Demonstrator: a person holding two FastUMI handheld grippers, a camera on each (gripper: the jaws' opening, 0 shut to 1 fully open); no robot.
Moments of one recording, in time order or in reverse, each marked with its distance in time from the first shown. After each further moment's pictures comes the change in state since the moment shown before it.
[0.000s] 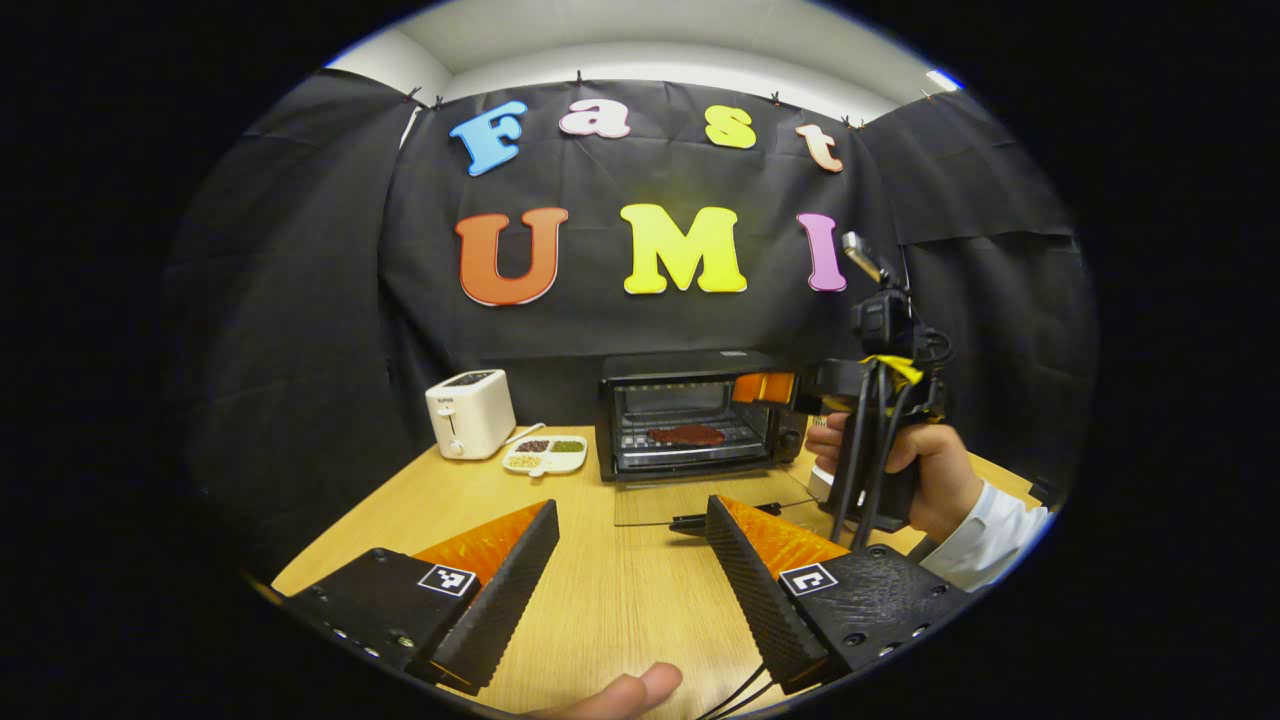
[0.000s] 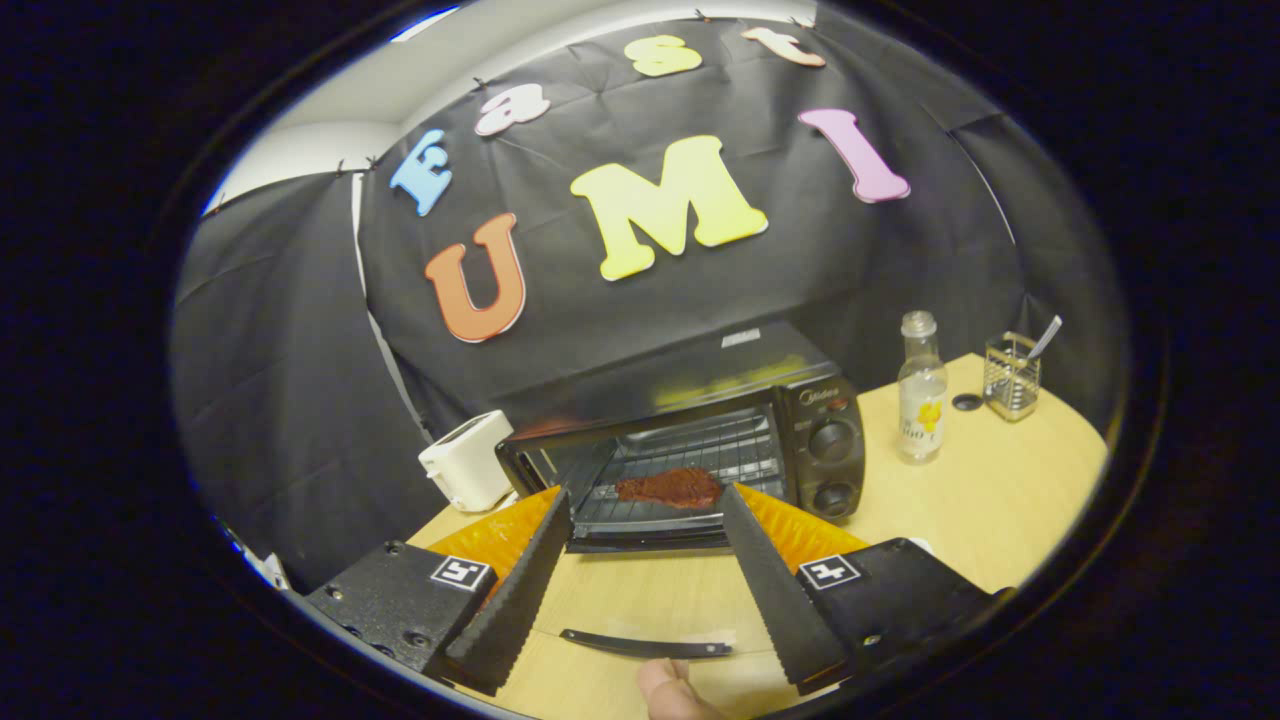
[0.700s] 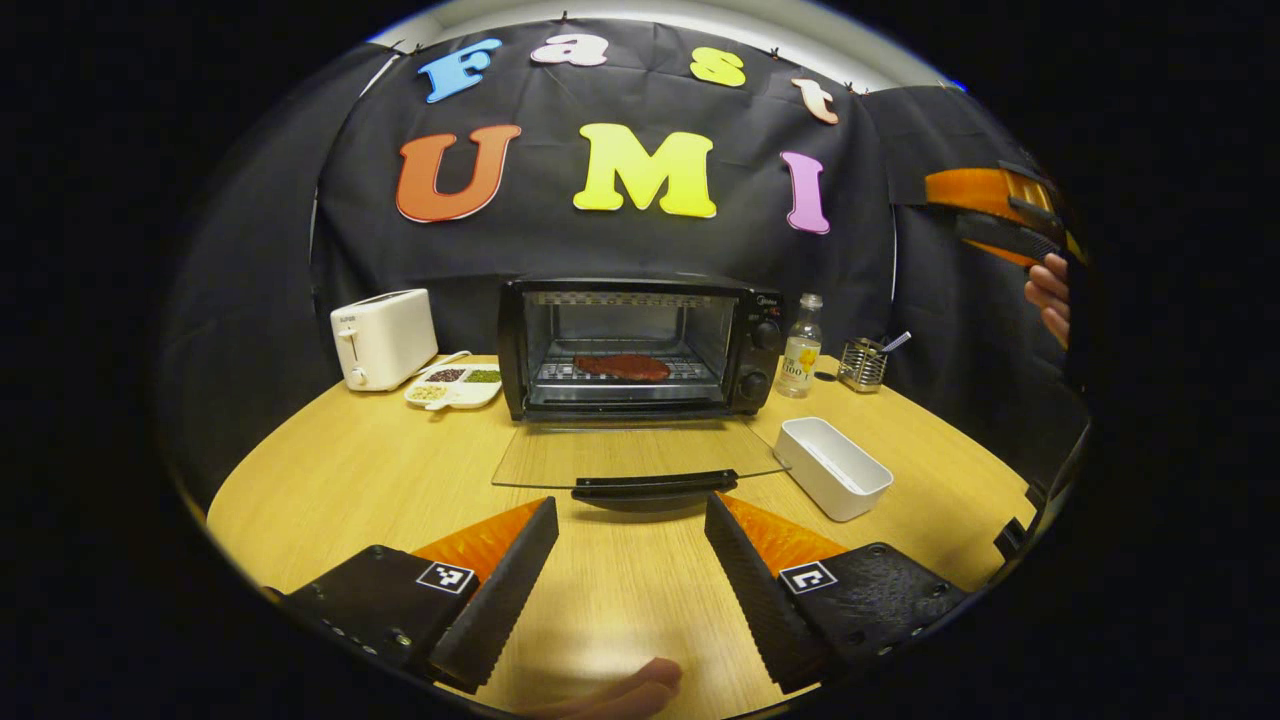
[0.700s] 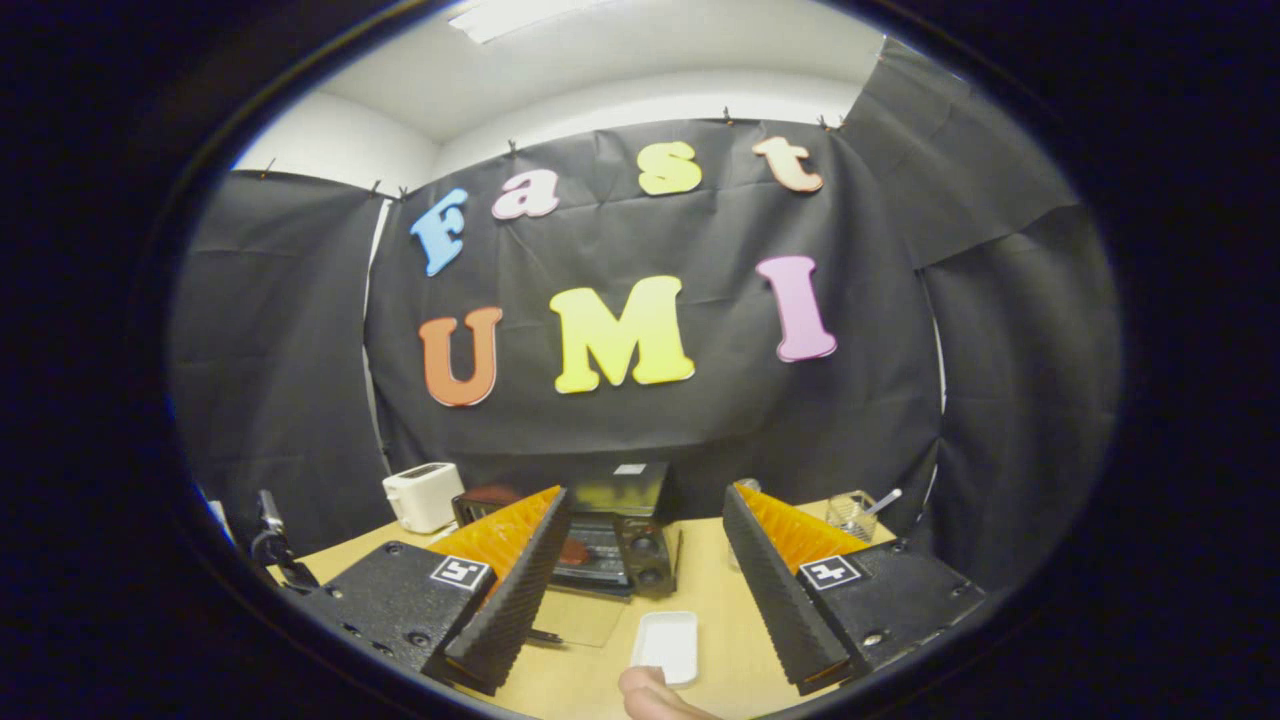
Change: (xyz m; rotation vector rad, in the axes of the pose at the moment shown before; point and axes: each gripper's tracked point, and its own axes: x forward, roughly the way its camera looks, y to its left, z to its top) left arm 0.099 -0.077 -0.063 -0.041 0.165 -0.090; right arm -0.176 -0.099 0.134 -0.193 -0.267 -0.125
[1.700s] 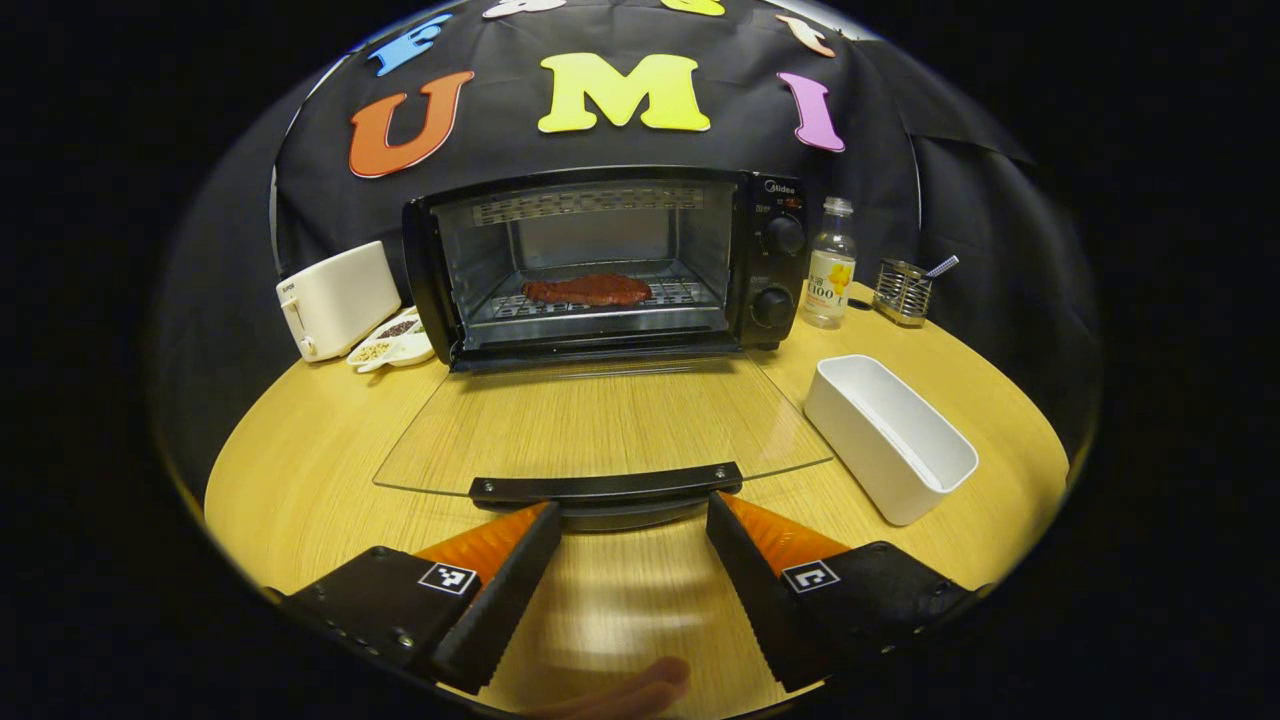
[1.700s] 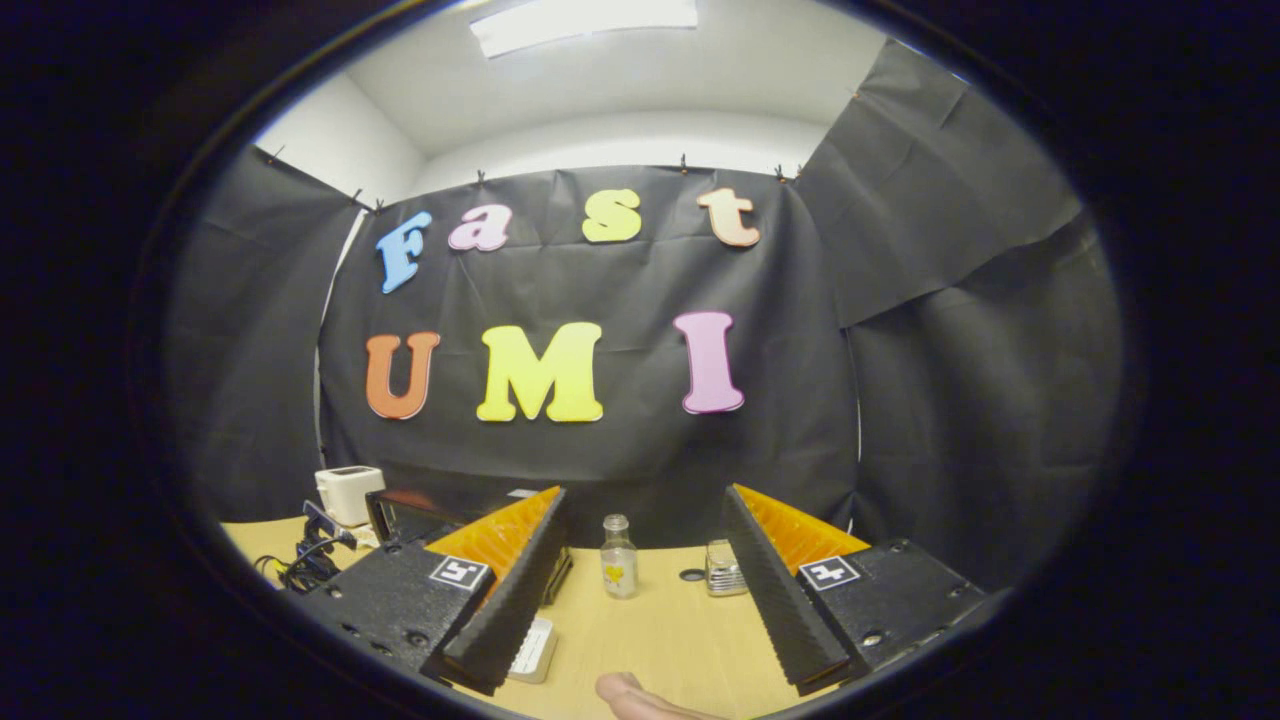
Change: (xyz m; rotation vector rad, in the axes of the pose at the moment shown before) left arm 0.081 -0.021 -0.041 0.038 0.189 0.061; right arm -0.043 -0.127 0.031 -0.078 -0.120 -0.116
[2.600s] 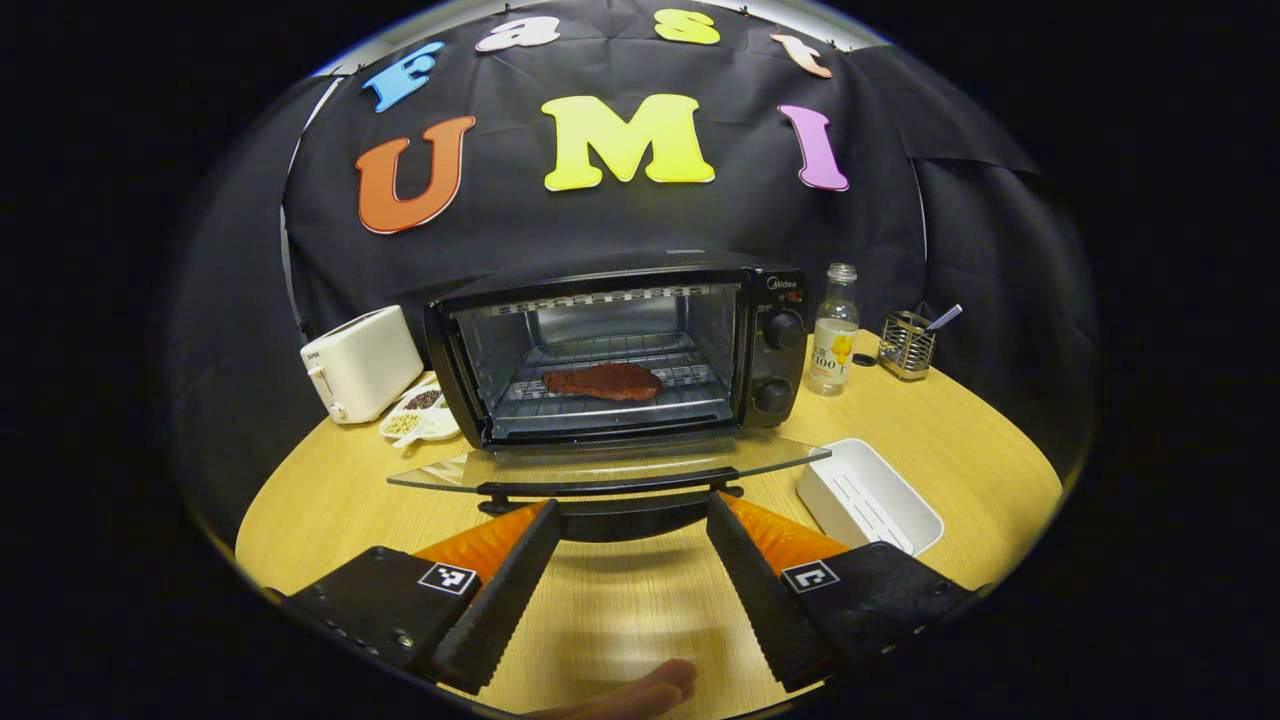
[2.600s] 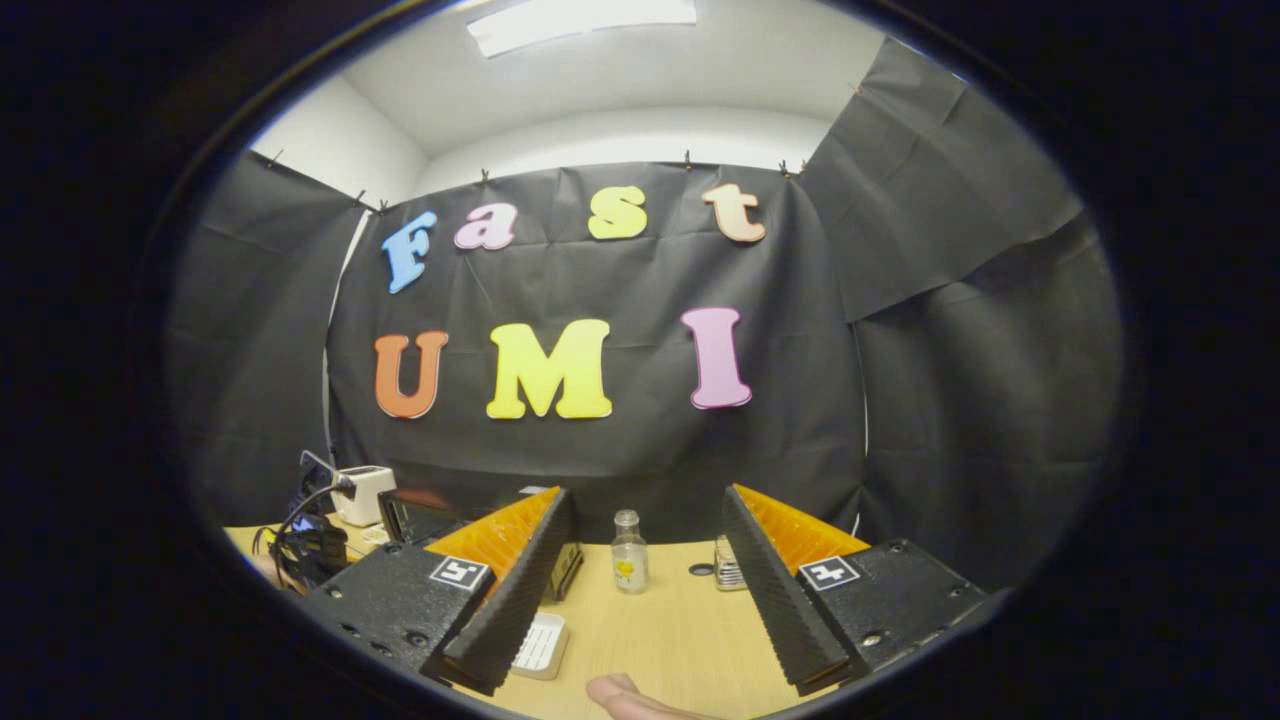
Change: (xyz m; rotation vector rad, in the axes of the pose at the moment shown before) left arm -0.023 0.007 0.086 0.046 -0.146 0.057; right arm -0.008 0.005 0.001 0.018 0.025 0.024
